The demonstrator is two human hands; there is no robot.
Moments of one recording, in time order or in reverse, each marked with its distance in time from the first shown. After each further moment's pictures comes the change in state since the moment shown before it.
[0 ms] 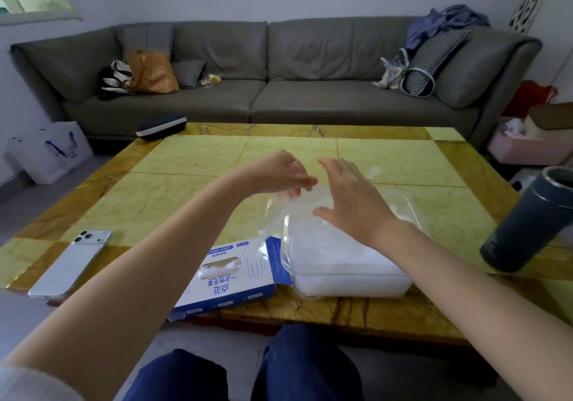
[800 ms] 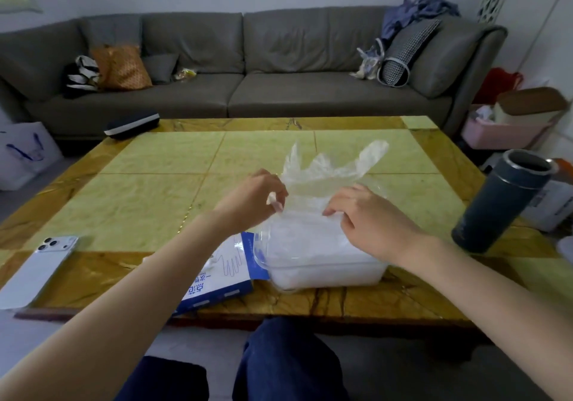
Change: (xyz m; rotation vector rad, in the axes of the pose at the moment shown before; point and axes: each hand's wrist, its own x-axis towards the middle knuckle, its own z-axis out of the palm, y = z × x) left_hand 0.008 -0.039 0.052 0.356 0.207 0.265; right_hand -0.055 0.042 -0.020 0.021 -0.116 -0.041
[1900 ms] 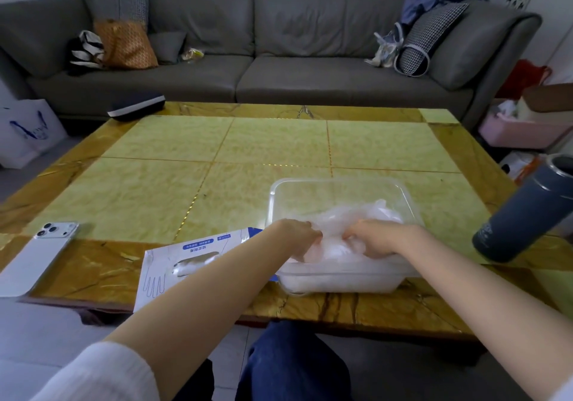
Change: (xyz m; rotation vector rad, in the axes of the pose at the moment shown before) left_hand 0.028 0.014 0.081 0.404 -0.765 -0.048; right_hand 0.042 0.050 0.064 -0.148 -0.819 0.278
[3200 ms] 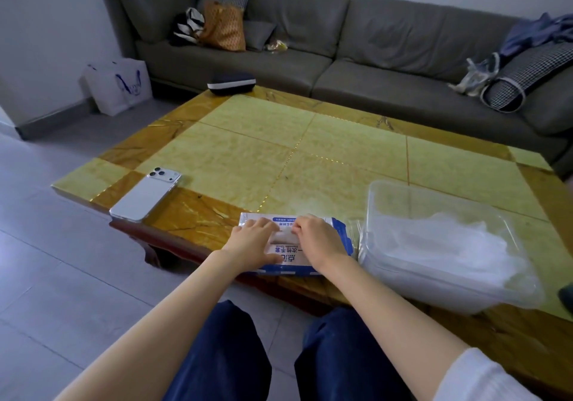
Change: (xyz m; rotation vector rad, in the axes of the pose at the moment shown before) left_hand -0.141 -0.107 0.146 -0.548 0.374 -0.410; right_hand 0.059 -0.226 0.031 0.279 0.573 -0.303
